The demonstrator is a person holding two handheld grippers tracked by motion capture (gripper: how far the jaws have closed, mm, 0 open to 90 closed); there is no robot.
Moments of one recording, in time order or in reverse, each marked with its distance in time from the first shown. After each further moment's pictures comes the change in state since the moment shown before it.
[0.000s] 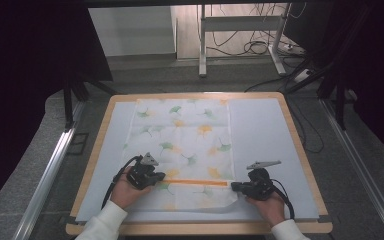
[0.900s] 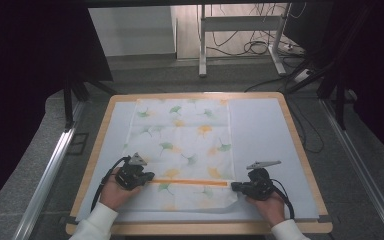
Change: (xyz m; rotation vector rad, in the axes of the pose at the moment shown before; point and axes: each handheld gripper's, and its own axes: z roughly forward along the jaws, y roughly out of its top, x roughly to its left) left arm 0.018 -0.018 -0.016 0.010 0.049 -0.030; right arm 0.000 0.000 0.000 0.000 0.001 -0.002
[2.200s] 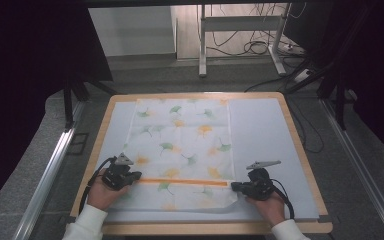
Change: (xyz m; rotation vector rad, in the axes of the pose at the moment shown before) left arm 0.025 -0.023 -0.018 0.001 0.065 -0.058; right arm 0.000 0.000 0.000 0.002 -0.001 -0.004
